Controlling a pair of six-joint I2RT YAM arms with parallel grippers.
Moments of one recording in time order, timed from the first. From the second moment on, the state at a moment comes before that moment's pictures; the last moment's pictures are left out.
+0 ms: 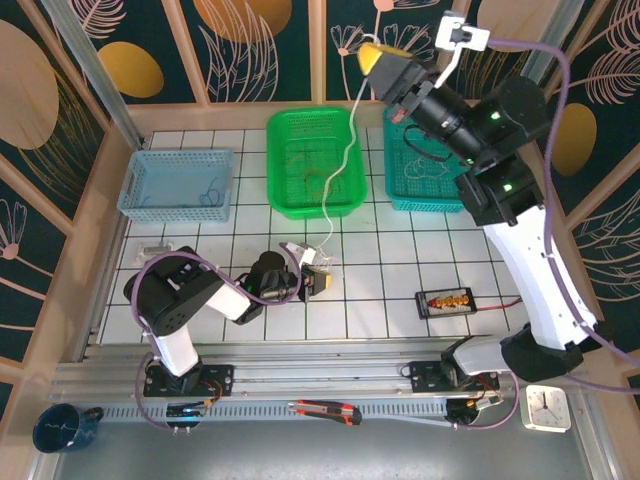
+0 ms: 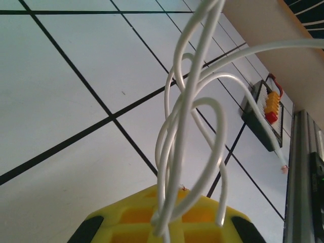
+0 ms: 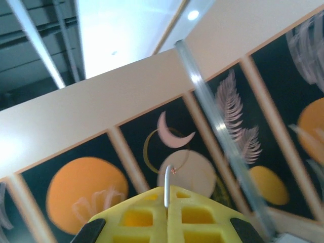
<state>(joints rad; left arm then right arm) -0.78 1.78 0.42 0.95 0.38 -0.56 0.53 1.35 1.89 -0.09 -0.42 0.65</state>
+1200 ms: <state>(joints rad) -0.36 1.50 0.33 0.50 -0.02 -0.61 0.21 1.22 2.15 -0.44 -0.06 0.33</state>
